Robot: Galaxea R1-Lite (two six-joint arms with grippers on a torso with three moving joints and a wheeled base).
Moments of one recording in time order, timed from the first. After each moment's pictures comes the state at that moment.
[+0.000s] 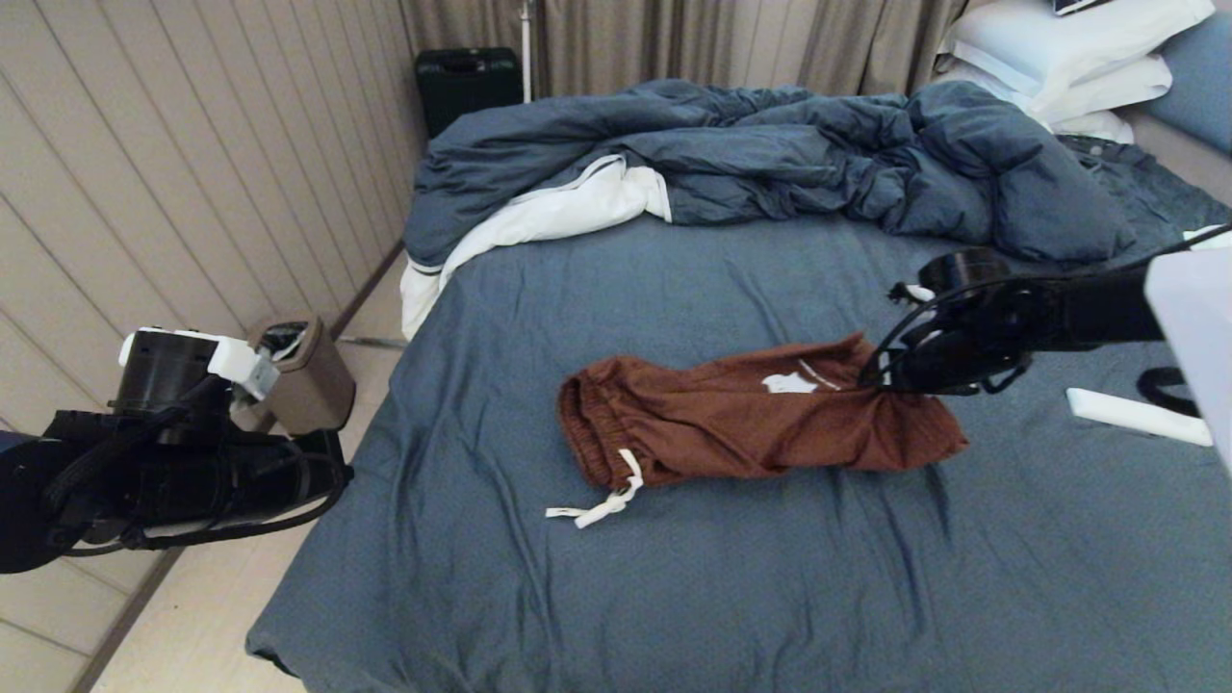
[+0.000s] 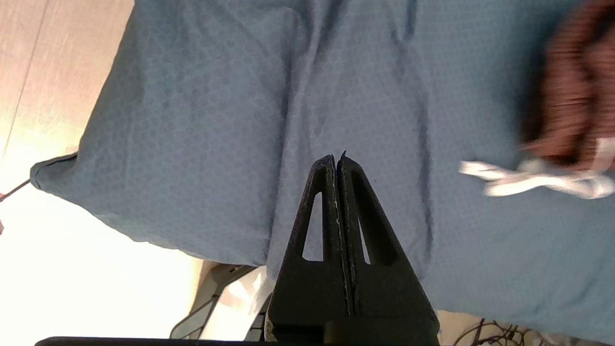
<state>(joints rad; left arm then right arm) -0.18 1.64 -0.74 -0.17 -0.06 -0.47 -0.10 2.23 -1.75 0.28 -0.05 0.03</state>
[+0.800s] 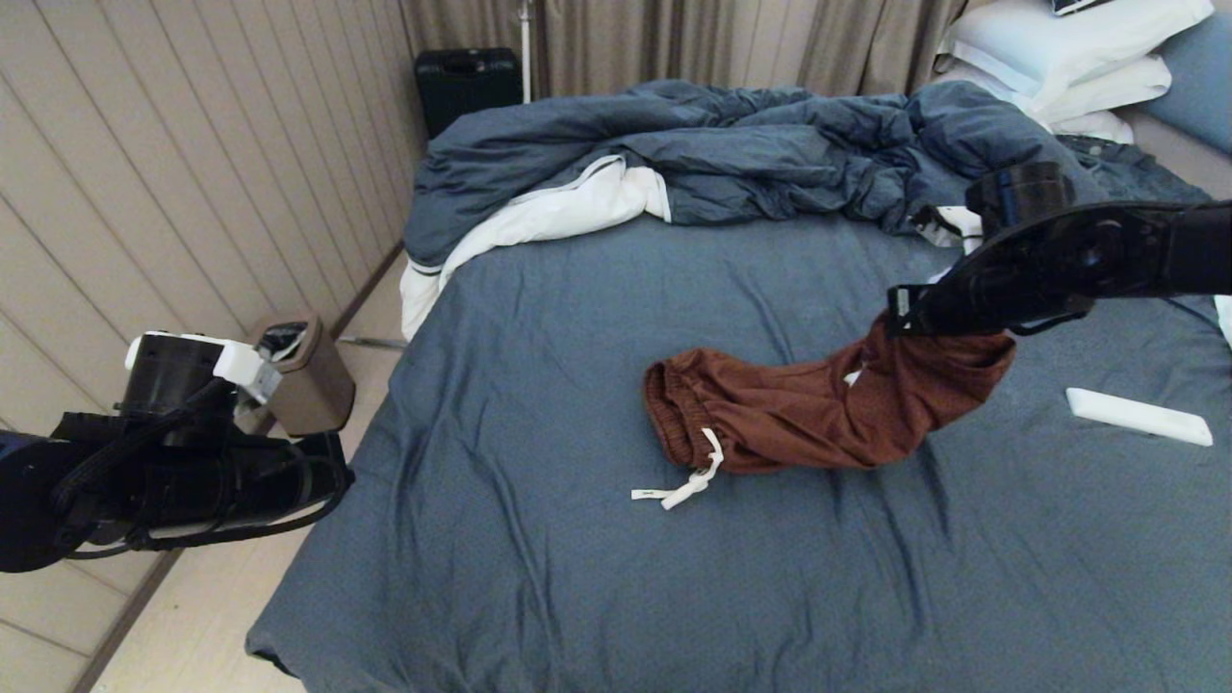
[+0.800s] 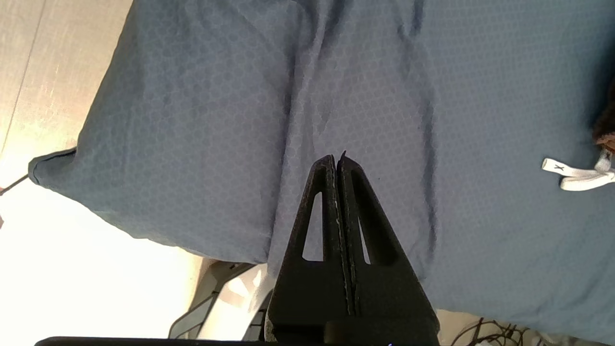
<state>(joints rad) -0.18 1.65 -0.74 -0.17 -0.06 -0.48 0.00 2.03 -1.74 0.29 0.04 0.00</state>
